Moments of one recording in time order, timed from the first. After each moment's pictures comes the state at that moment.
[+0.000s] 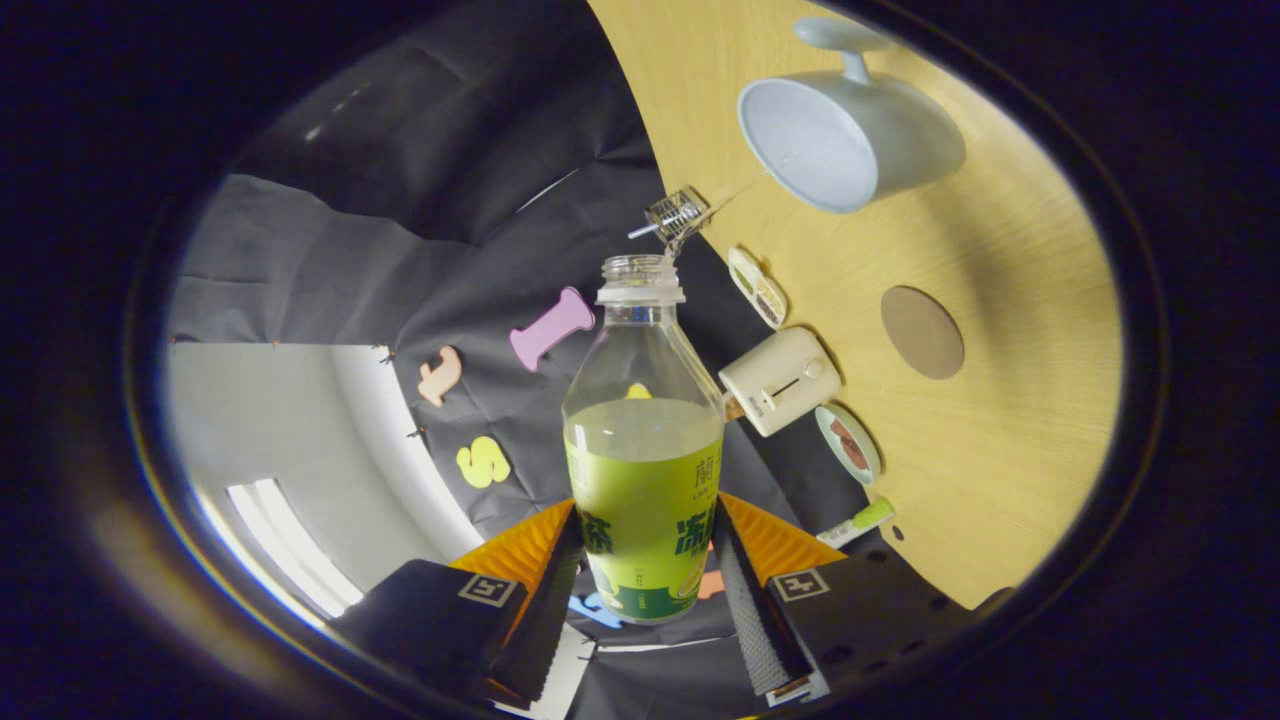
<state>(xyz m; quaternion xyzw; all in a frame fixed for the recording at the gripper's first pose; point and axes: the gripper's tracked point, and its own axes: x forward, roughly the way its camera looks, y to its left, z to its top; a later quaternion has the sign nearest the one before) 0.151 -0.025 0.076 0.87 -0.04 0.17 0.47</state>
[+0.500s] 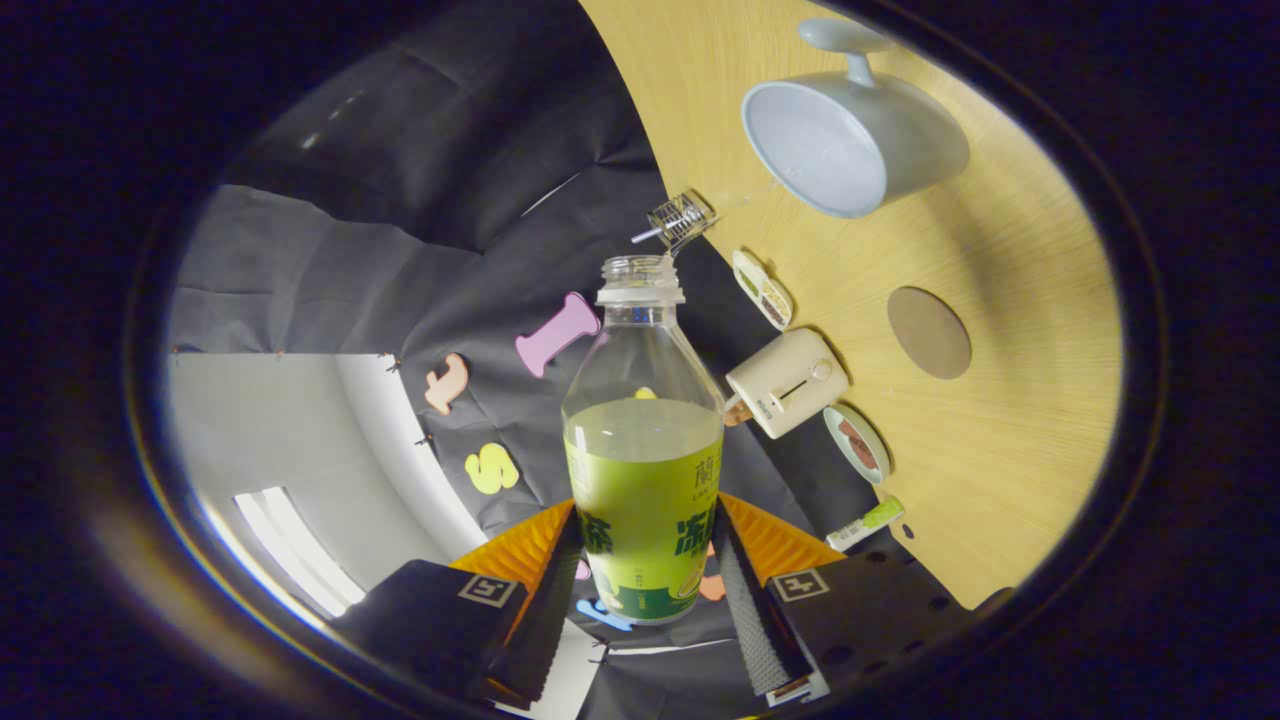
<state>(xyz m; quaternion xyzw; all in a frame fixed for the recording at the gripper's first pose) 0.152 -0.032 0.077 0.87 -0.05 0.17 0.46</state>
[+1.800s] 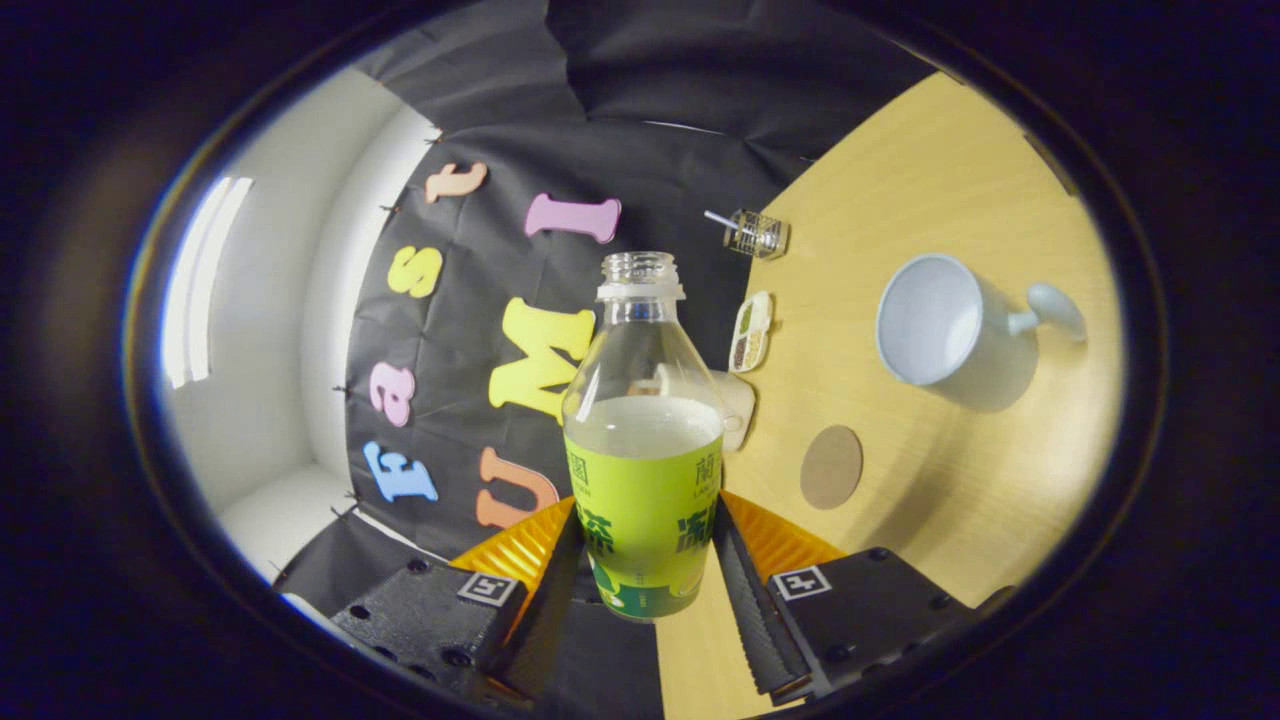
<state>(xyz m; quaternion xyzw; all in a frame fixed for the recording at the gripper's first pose) 0.128 -0.004 0.019 0.57 0.08 0.12 0.81</state>
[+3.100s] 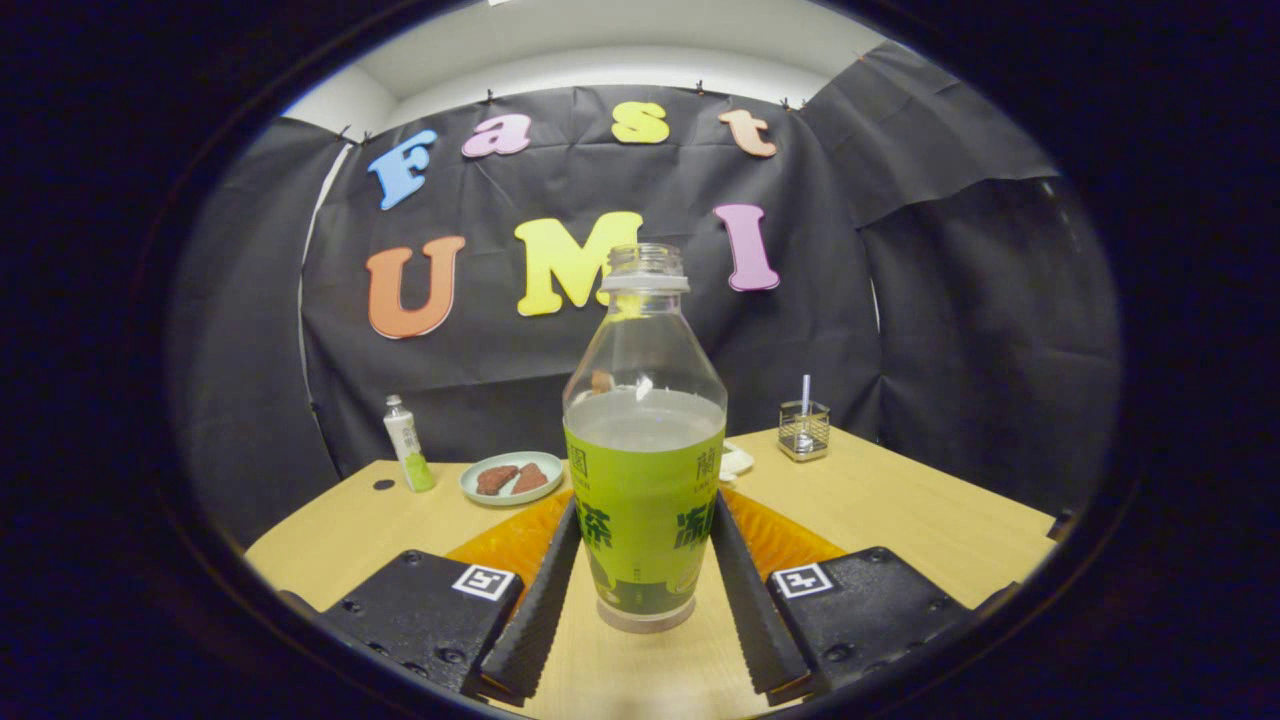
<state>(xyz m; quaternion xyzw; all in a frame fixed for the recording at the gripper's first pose) 0.220 -0.019 0.007 0.05 0.07 -0.01 1.00</state>
